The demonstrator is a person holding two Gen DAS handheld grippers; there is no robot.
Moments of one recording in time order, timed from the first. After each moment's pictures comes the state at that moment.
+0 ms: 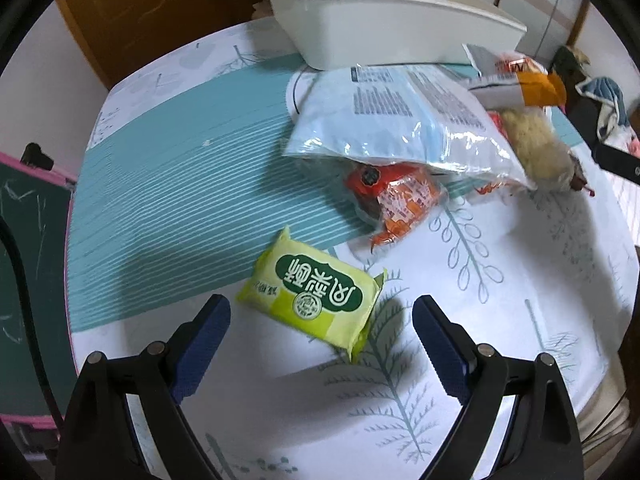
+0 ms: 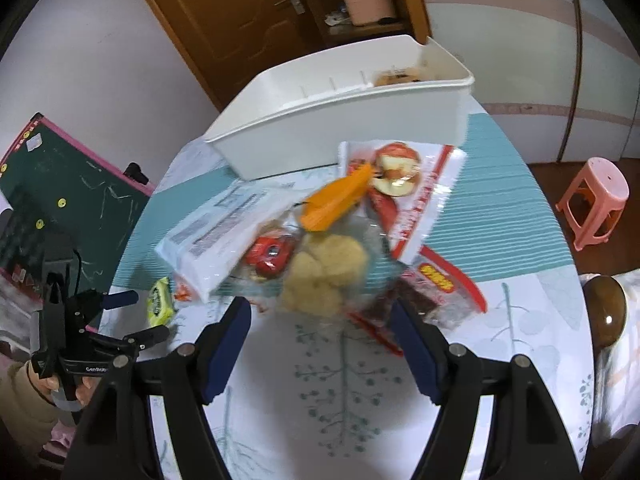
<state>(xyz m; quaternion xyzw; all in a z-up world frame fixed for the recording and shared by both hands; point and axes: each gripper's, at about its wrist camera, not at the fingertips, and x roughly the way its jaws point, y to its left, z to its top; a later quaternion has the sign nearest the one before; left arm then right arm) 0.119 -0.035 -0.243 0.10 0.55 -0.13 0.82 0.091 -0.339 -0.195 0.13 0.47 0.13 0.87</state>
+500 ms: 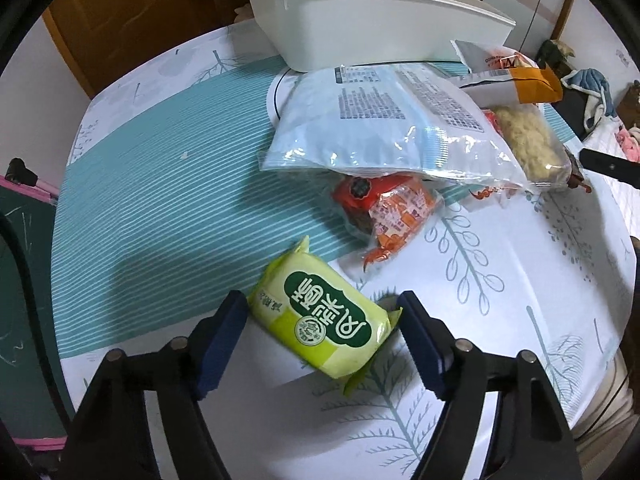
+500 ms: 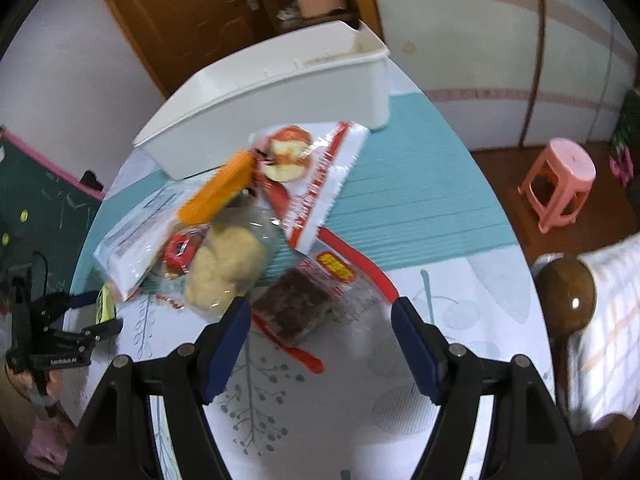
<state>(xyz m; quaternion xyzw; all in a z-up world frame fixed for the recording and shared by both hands) 0.133 -0.038 -0.251 0.11 0.54 -0.15 0.82 0.101 -0.381 -0.224 0.14 0.49 0.05 0.86</state>
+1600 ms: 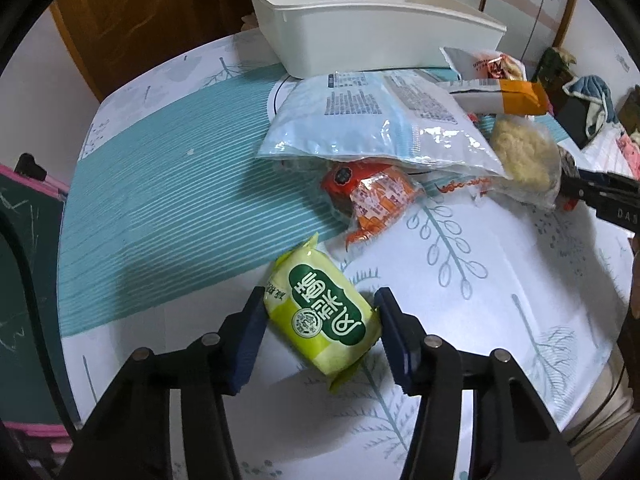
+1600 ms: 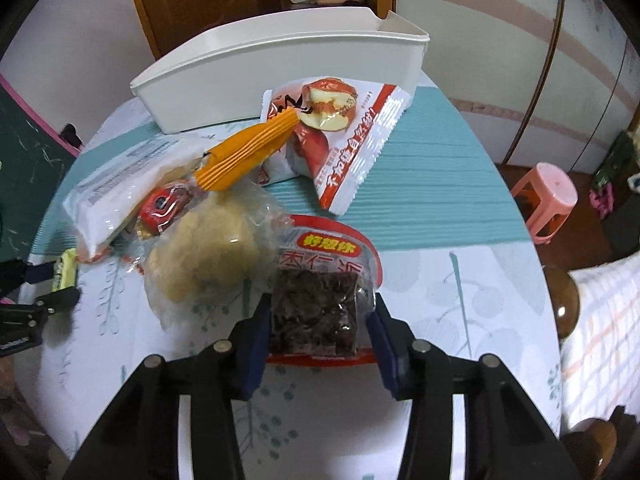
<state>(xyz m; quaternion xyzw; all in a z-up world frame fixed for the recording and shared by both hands) 0.106 -0.037 -0.239 0.10 0.52 -0.15 0.83 0.079 -0.337 -0.234 0.05 0.50 0.04 0.87</state>
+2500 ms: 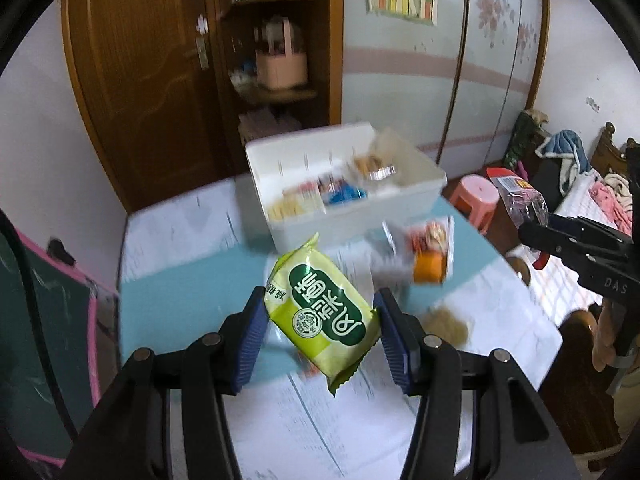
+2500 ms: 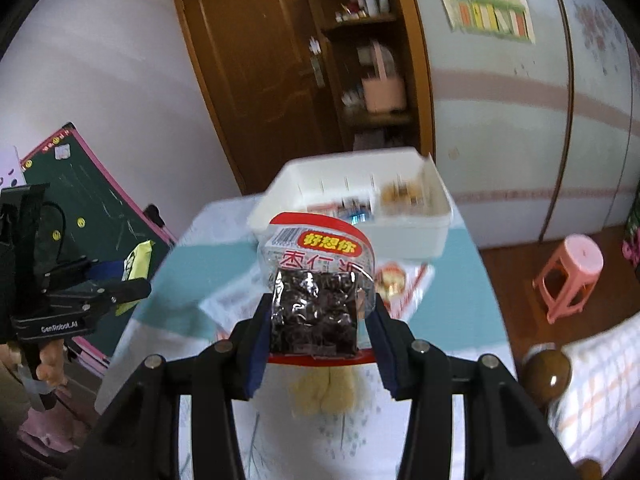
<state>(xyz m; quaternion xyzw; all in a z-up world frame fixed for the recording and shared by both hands) 0.099 -0.064 -0.045 0.08 0.38 -0.17 0.90 0.061 -0.336 -0.069 0.08 0.33 0.12 0.93</state>
